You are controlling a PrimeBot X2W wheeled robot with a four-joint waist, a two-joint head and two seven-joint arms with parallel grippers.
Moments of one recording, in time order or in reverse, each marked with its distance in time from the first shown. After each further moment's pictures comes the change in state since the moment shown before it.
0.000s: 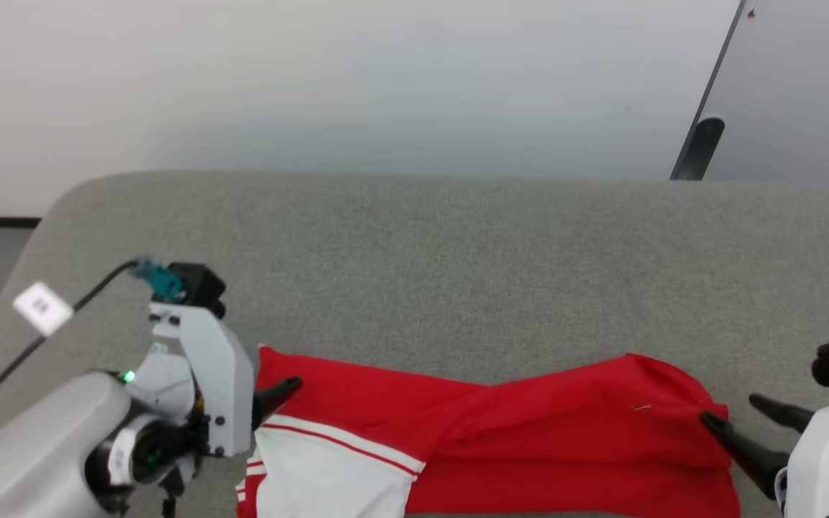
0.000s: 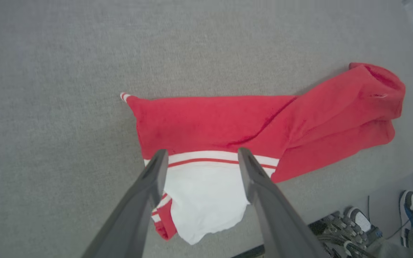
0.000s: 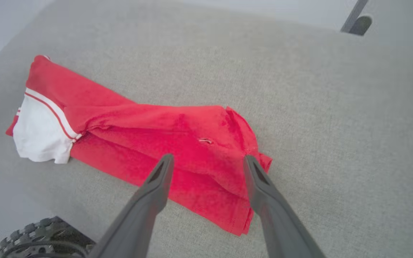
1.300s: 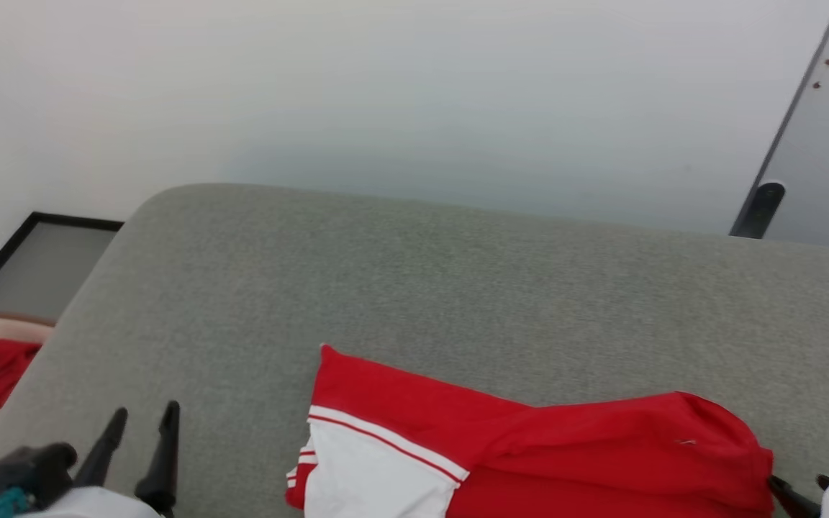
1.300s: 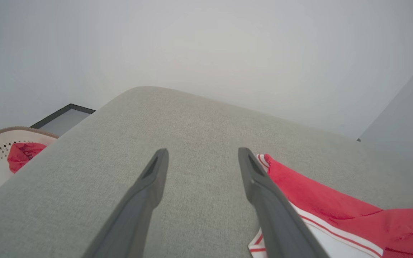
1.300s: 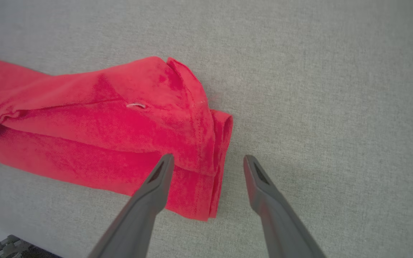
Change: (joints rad) left arm 0.657 -0.174 0.534 0.077 0.374 -0.075 -0.859; right arm 0.064 0.070 -0.130 0.342 -0.133 0.000 -0.169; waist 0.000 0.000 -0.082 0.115
